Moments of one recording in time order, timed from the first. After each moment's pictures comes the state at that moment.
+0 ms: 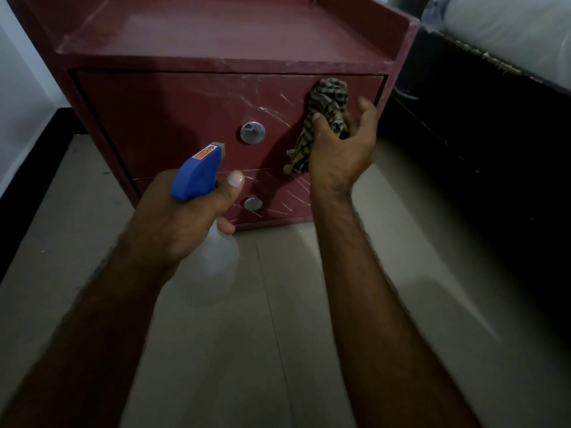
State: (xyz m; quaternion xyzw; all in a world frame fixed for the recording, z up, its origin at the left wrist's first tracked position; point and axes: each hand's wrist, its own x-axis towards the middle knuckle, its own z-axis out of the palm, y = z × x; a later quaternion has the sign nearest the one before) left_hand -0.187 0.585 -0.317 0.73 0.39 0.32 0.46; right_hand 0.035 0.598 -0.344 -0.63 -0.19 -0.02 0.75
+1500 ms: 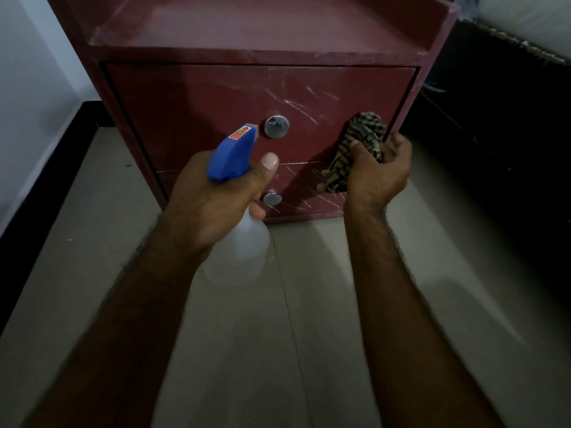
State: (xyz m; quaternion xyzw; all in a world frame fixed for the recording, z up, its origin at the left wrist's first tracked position) left_hand -0.178 0.591 -0.315 0.72 0.38 0.33 0.48; right_hand 0.052 0.582 -0.383 -0.65 -0.10 0.02 0.75
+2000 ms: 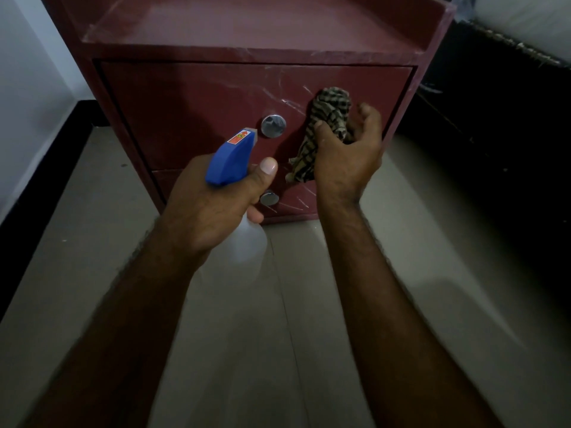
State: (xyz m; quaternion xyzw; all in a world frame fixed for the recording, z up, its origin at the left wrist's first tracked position) left_hand -0.176 0.589 -0.315 0.73 0.37 0.32 0.48; right_hand 0.016 0.601 -0.358 -0.66 -0.20 0.00 0.73
